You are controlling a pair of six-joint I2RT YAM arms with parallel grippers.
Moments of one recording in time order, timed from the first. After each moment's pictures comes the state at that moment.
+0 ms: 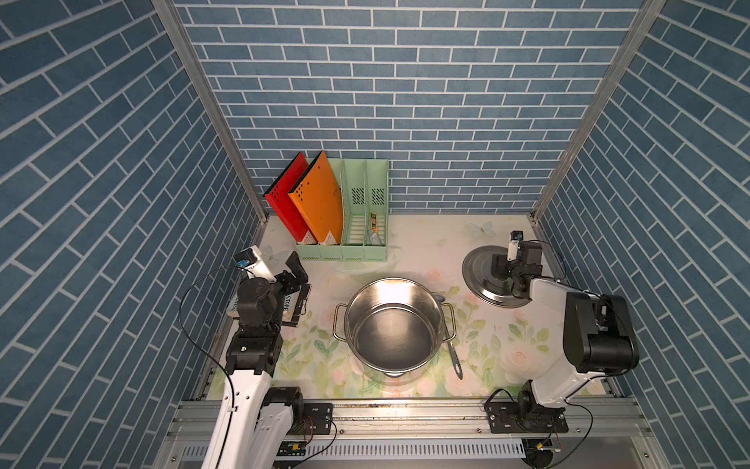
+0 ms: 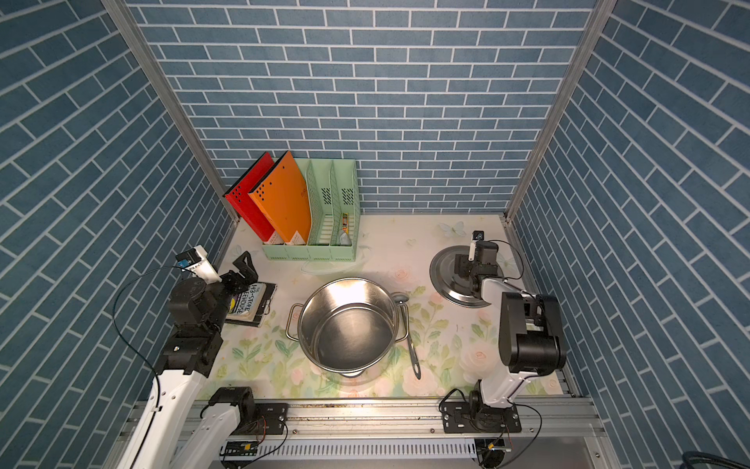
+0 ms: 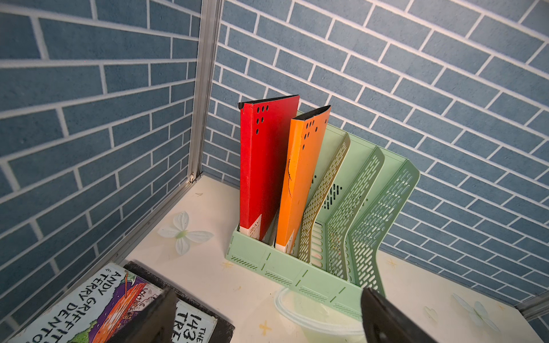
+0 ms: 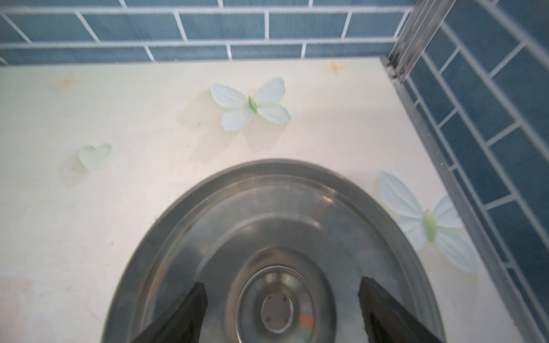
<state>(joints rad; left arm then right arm) -0.01 0.66 0.66 -0.15 -0.15 -0.37 0.00 1.59 0.85 0.18 0.02 -0.03</state>
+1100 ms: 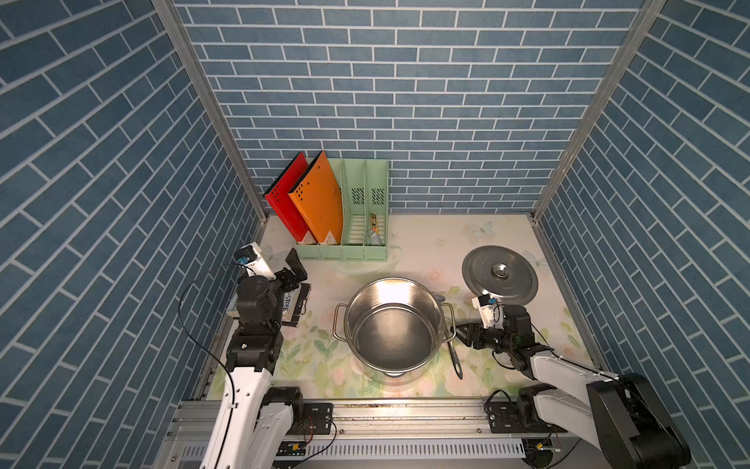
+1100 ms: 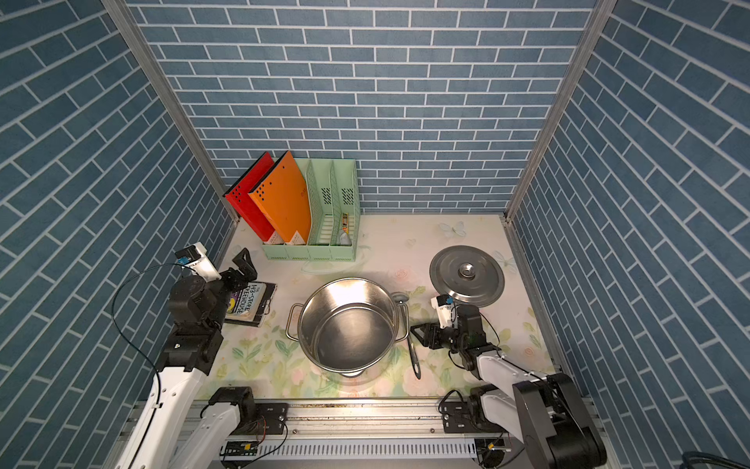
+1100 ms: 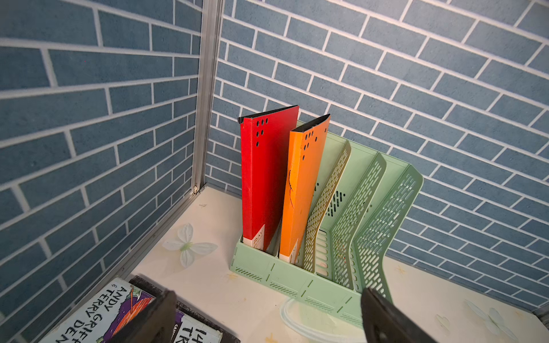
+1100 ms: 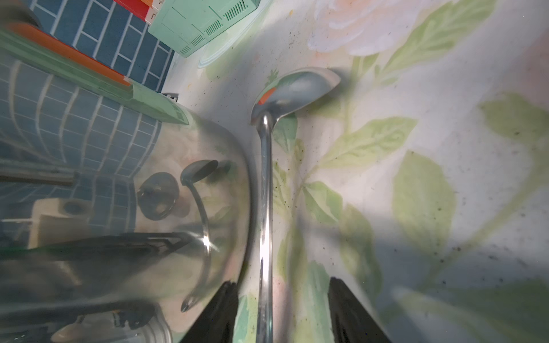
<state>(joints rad) -0.01 0.68 0.67 -0.11 -0.17 -0.32 0.27 1.12 0.13 0.31 -0.73 0.41</state>
